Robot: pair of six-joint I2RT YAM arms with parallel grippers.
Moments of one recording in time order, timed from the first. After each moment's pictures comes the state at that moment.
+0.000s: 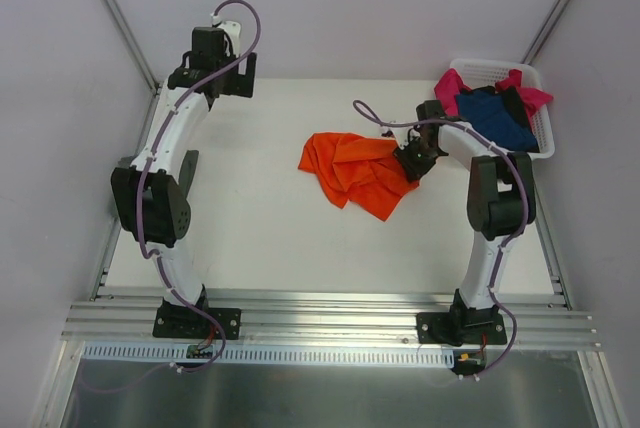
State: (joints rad) left arm -0.15 1.87 1.86 -0.57 -0.09 0.08; right arm 0.19 1.99 1.45 -0.74 -0.22 -0.67
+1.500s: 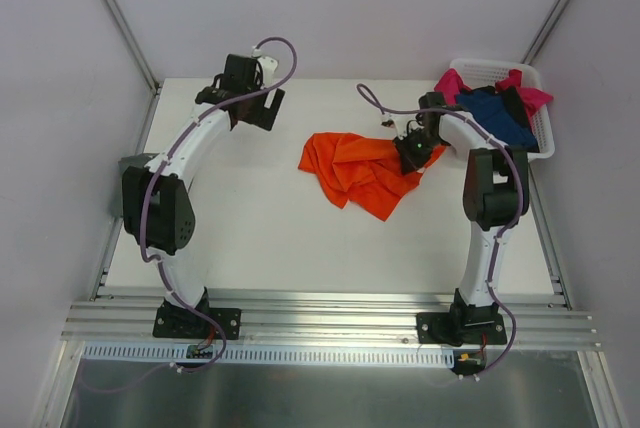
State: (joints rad) left arm -0.28 1.85 1.71 -0.58 -0.09 0.16; right arm 0.16 2.09 1.62 -0.86 -0.40 -0.66
